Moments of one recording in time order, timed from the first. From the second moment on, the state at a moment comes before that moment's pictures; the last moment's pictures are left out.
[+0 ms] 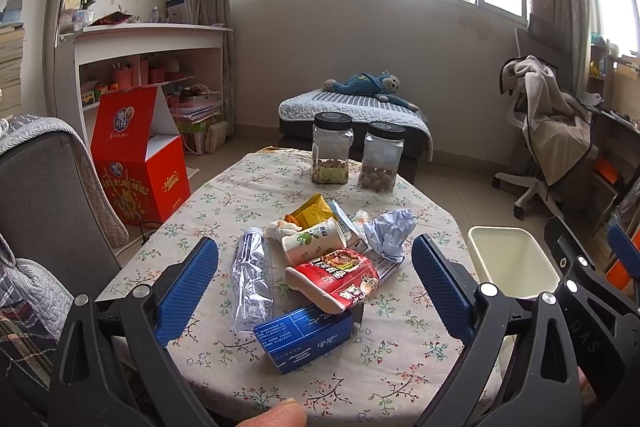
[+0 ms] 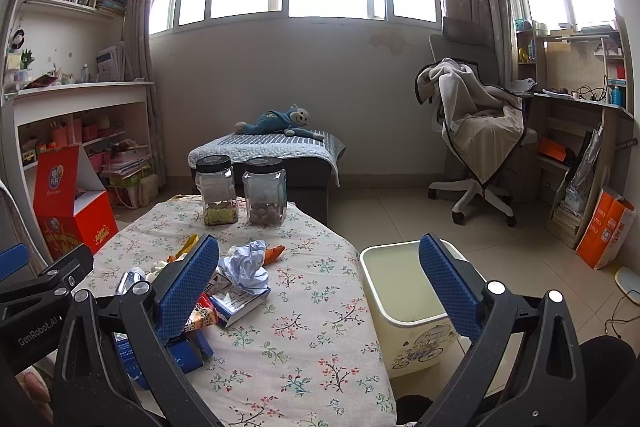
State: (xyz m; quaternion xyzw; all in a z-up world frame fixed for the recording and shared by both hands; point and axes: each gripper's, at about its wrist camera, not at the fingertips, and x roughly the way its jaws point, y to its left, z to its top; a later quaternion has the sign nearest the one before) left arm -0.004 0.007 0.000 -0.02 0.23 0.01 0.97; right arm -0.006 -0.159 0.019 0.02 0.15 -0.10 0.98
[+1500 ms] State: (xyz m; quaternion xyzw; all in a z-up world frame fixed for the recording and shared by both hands) left arm 0.242 0.120 -0.175 -0.14 0.67 0.04 0.73; right arm 0.182 -0.121 -0.077 0.05 0.53 0.17 0.83
